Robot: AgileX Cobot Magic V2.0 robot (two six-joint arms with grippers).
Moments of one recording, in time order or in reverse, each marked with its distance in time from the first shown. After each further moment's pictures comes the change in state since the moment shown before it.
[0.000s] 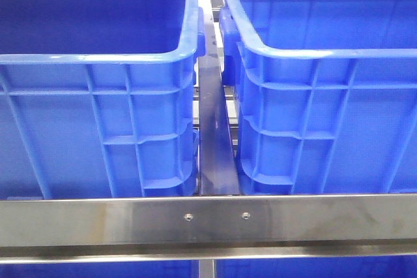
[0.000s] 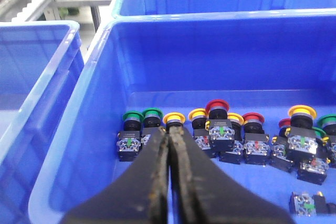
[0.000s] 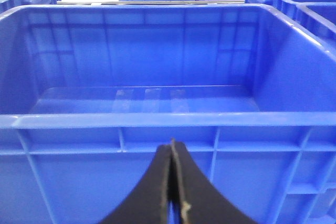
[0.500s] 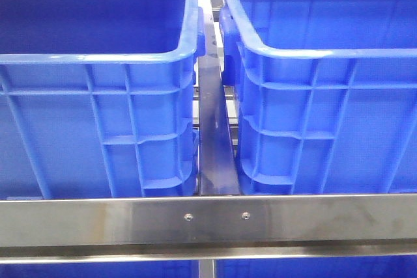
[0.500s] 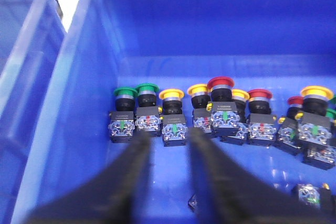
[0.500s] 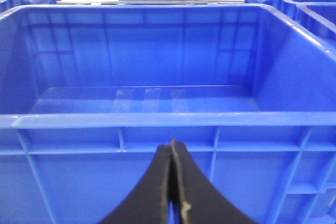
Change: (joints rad) left arm 0.000 0.439 -0.319 -0.006 0.171 0.000; right arm 0.000 0.000 0.000 0.000 0.000 -0.002
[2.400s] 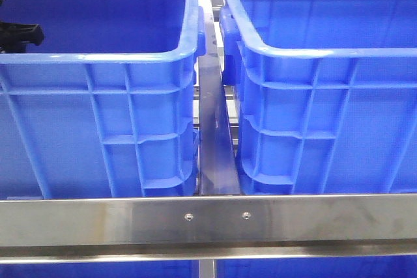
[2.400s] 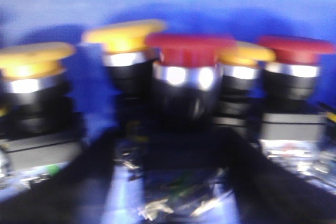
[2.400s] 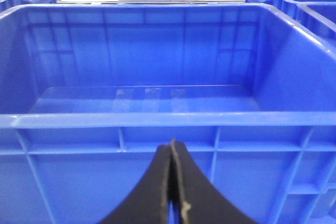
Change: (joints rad) left arm -0.105 0.981 -0.562 -0.117 0.281 0.000; right arm 0.000 0.000 0.000 0.000 0.000 0.000
